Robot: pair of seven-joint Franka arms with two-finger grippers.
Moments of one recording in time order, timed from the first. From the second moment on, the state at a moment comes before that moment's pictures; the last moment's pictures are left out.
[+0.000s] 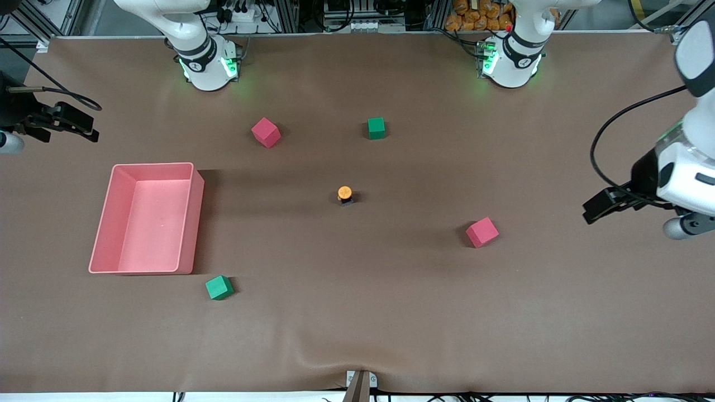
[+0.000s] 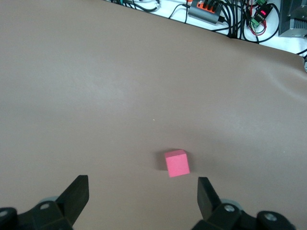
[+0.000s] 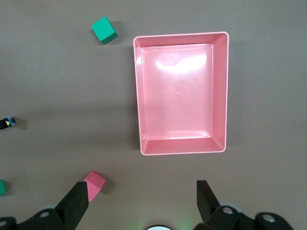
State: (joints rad) left arm -0.09 0.26 -0.05 -1.27 0.04 1.67 -0.39; right arm 0.01 -0.04 -0.02 -1.58 0.02 1.47 0.01
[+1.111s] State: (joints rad) left arm 0.01 -0.04 0.02 -1.57 -0.04 1.51 0.03; right arm 0.01 -0.04 -0.03 -1.58 0.02 1.45 0.01
